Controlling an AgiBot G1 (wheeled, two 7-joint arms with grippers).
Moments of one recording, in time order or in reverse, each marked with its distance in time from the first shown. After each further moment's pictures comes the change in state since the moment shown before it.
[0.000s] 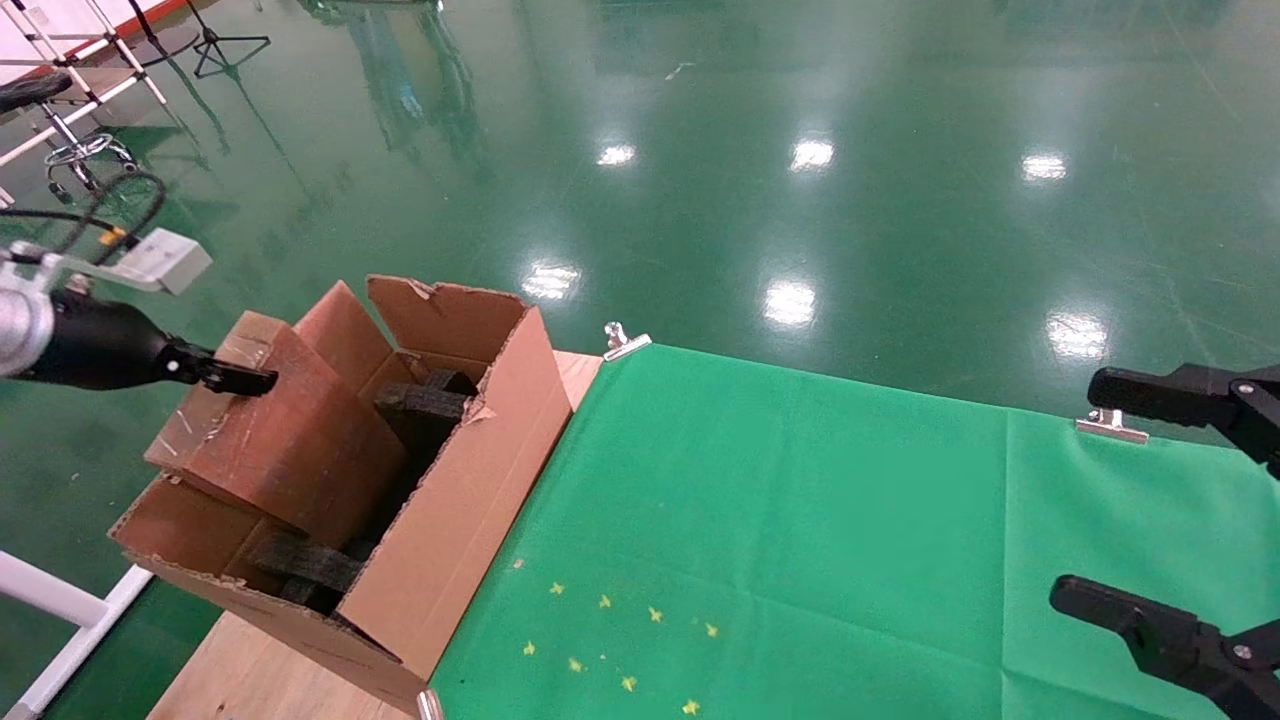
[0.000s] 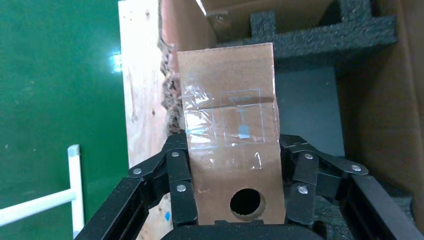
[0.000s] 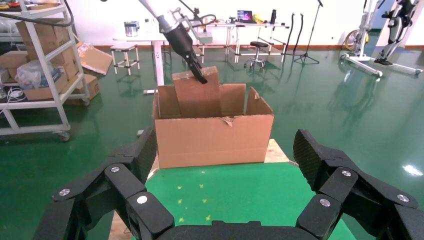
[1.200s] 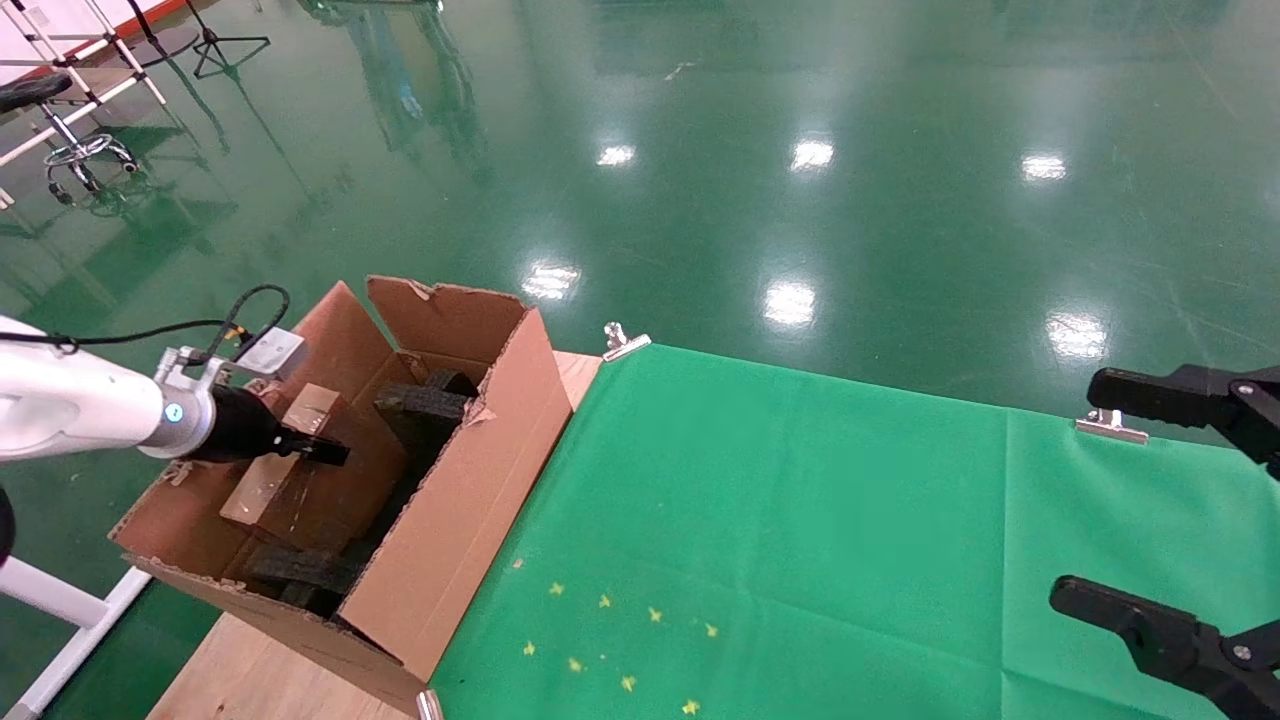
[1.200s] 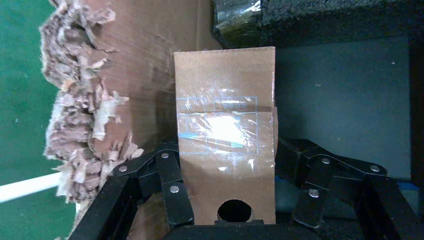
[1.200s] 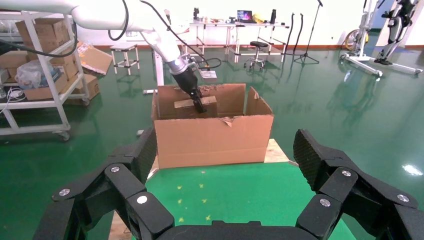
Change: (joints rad) left arm 0.251 0.211 -0.036 0.273 -0.052 -0.375 0.051; right arm 0.000 0.000 0.000 0.000 0.000 0.000 0.000
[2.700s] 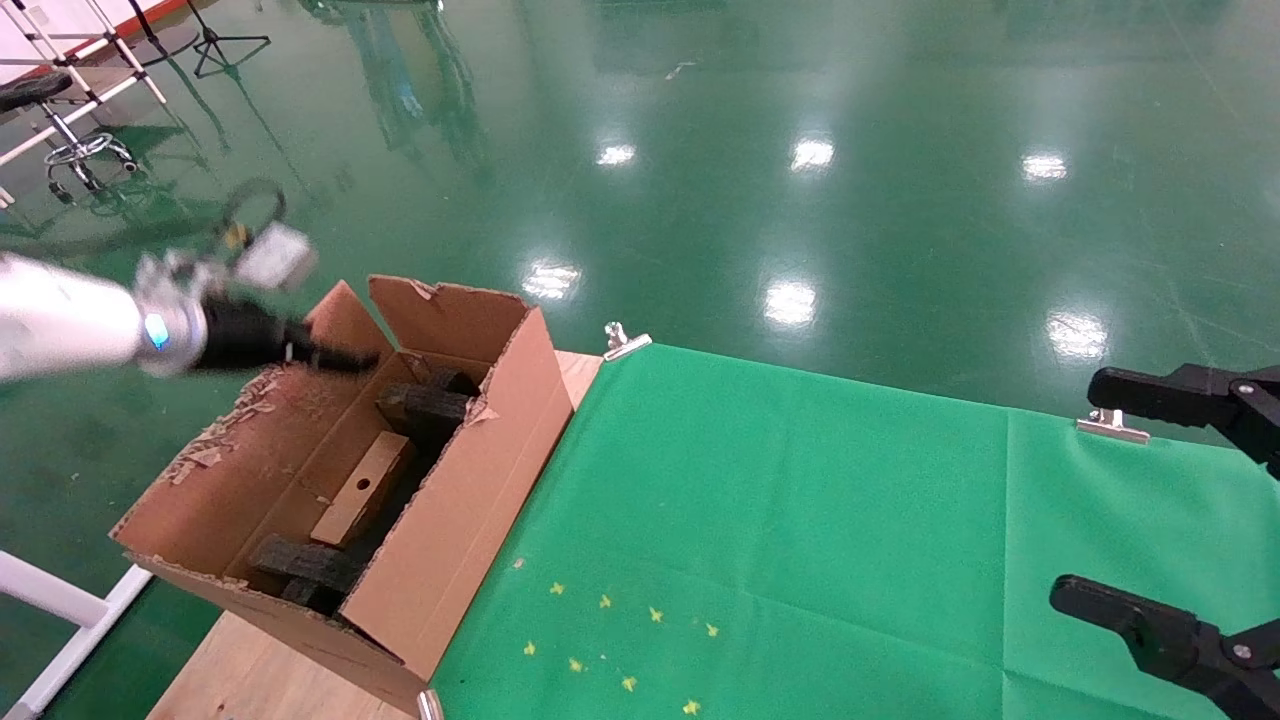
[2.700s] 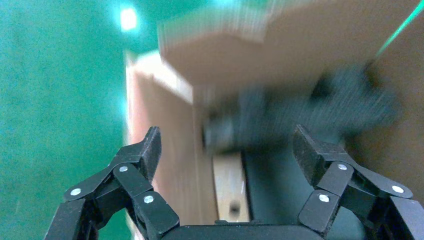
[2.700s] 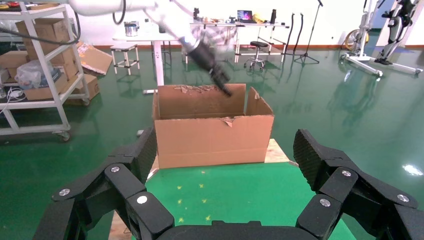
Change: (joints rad) left arm -0.084 -0.075 -0.055 -0.218 -0.085 0.112 0.067; right arm 0.000 0.000 0.000 0.000 0.000 0.000 0.000
